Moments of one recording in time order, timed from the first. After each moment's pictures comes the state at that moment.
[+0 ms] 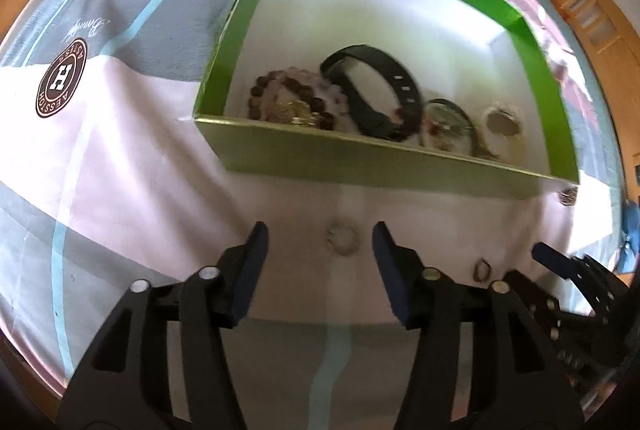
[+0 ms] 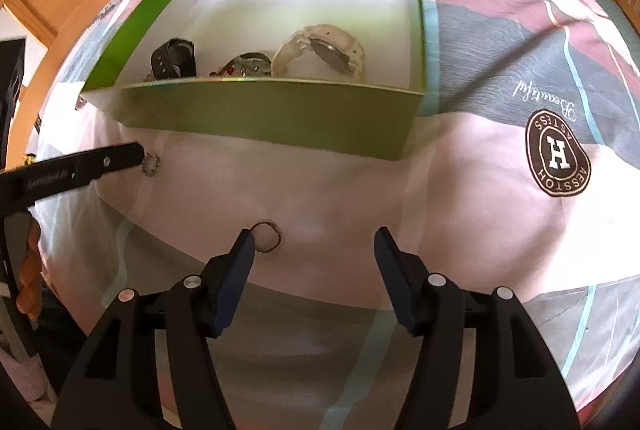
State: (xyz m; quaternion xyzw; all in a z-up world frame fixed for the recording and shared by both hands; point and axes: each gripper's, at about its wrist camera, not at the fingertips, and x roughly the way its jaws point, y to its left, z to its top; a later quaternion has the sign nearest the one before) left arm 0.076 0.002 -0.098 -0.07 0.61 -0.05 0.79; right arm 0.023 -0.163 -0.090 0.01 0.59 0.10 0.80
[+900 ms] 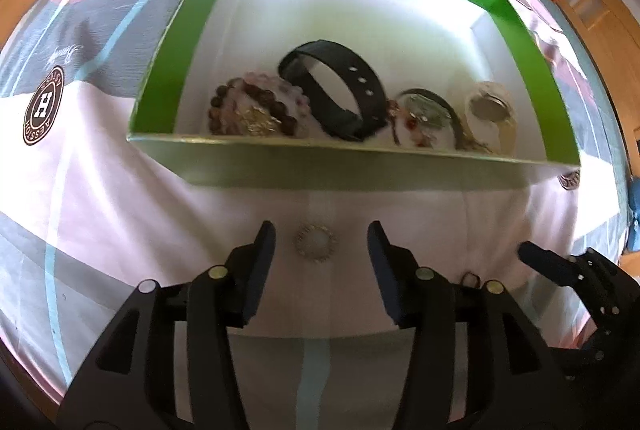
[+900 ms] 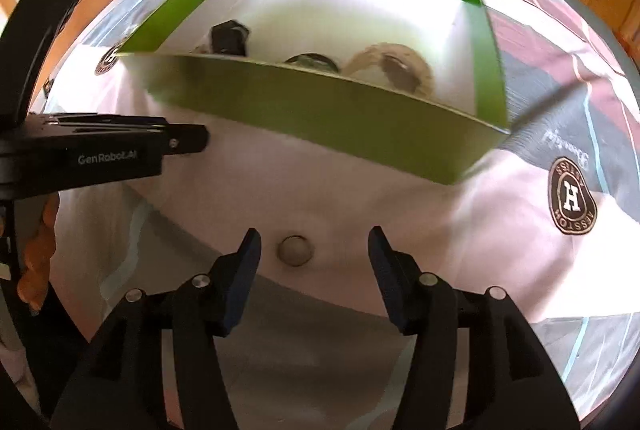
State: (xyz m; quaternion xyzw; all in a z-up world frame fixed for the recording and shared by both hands) left arm 0.076 -0.012 -0.100 -0.05 0.60 -0.08 0.79; right arm 0.008 -0.122 -0.087 -0.05 0.56 0.13 0.82
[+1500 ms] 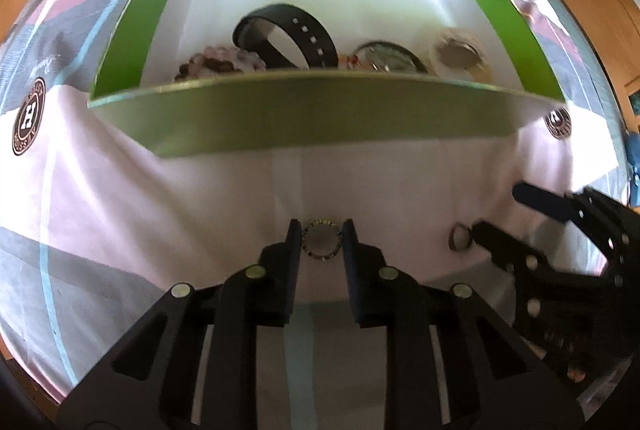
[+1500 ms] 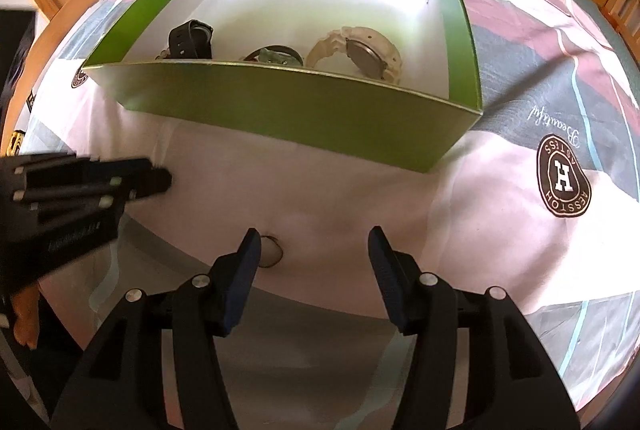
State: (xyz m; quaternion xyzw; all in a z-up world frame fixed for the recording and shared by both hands) left arm 0.053 -0.038 -0.107 0.00 0.62 -0.13 0.78; right arm 0.013 -0.146 -0.093 -0.02 0.58 0.10 0.81
